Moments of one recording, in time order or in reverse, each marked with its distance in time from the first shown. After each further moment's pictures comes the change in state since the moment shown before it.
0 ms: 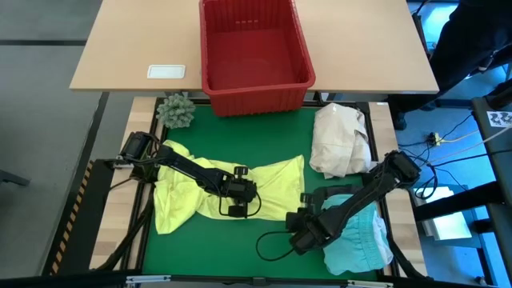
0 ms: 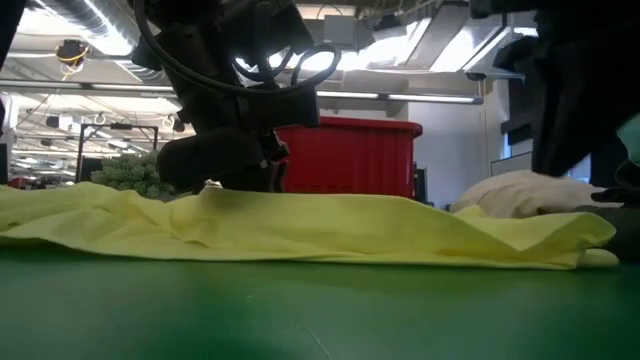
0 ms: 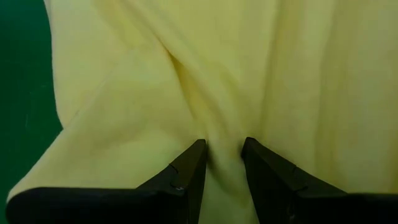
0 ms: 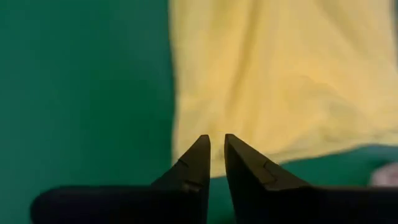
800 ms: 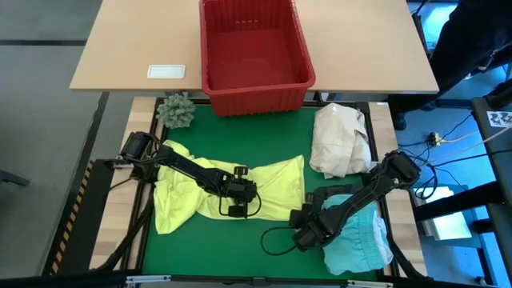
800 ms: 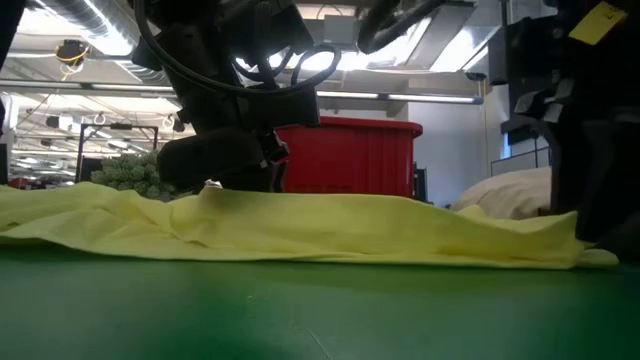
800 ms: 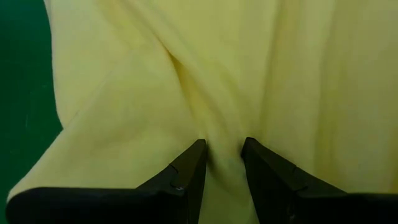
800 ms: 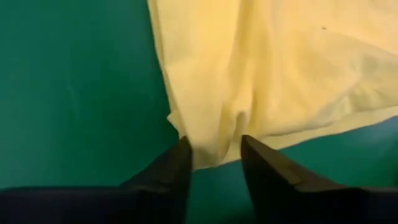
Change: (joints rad) left arm 0.000 0.000 0.000 0.000 0.000 0.000; right arm -0.002 0.000 -0.158 0.107 -0.026 0.080
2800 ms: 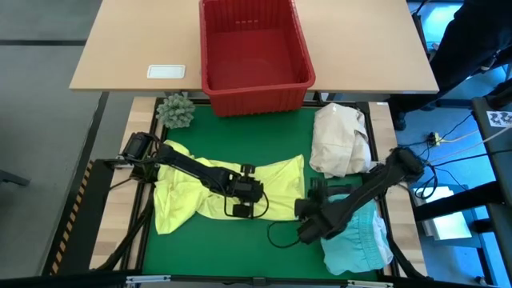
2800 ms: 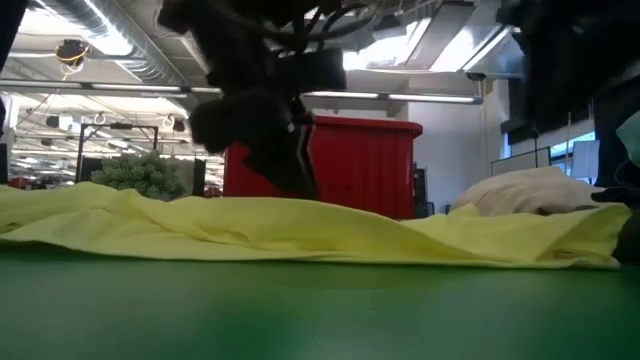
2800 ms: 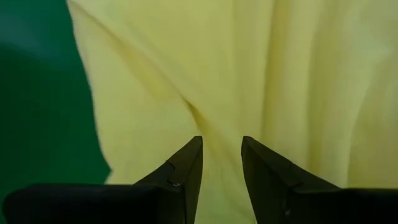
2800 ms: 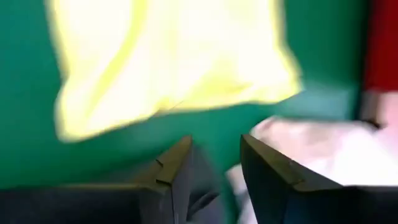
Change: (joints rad) left arm -0.003 0.003 0.161 -0.124 -0.055 0.100; right arm -0.028 -0.061 0.202 -0.469 0.140 -0.132
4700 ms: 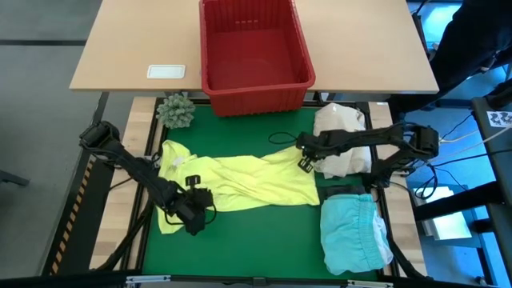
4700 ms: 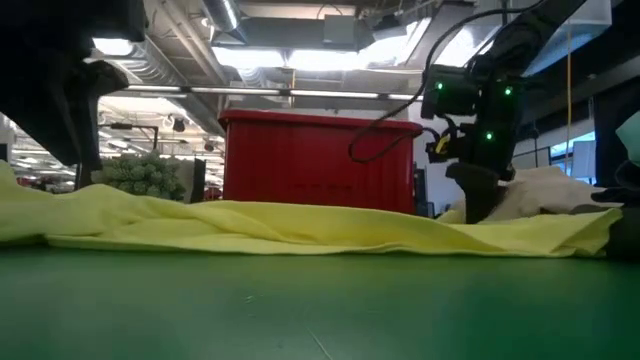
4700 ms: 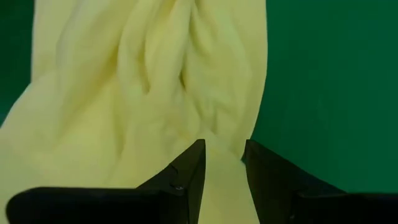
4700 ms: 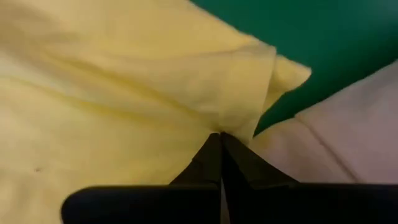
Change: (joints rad) left arm -0.393 -0.454 -0.325 -0.380 -0.057 -0.733; right arm -0.875 -0.290 -0.660 0.785 -0.259 -0.276
